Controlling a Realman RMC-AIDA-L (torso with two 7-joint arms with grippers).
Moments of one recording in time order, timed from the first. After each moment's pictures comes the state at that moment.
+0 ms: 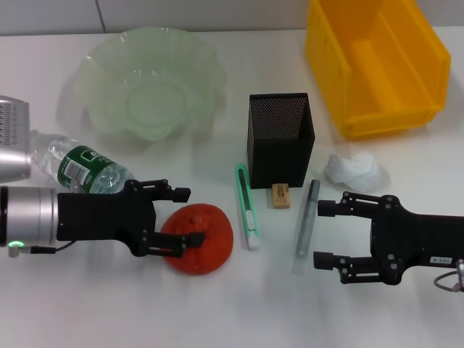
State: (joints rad) left arm -0.51 -1.93 1.31 0.39 1.55 1.45 -1.13; right arm 0.44 2.07 -0.63 -0.46 -2.06 -1.77 1.00
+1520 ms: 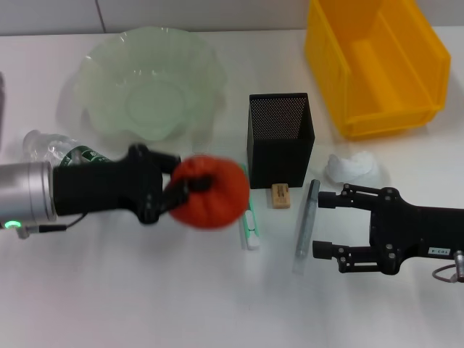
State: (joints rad) left arm -0.50 -1.99 1.04 0.45 1.63 1.61 -1.13; right arm 0.45 2.07 -0.62 -0.46 -2.06 -1.75 1.03
